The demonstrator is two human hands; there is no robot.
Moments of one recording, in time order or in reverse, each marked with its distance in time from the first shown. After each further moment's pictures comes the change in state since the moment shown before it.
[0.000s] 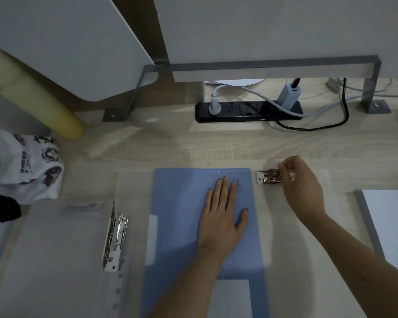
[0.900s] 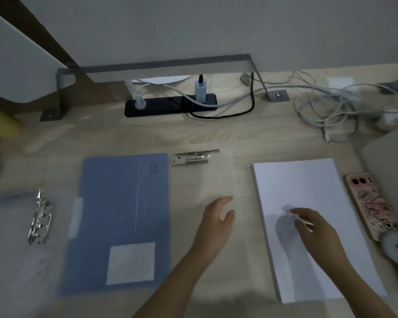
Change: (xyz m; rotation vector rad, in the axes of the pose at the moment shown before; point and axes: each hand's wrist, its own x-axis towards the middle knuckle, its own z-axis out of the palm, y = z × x) left_hand -0.042 0.206 -0.034 -0.986 -0.367 -0.333; right_hand -0.104 0.181 -0.194 0.111 -0.214 0.277
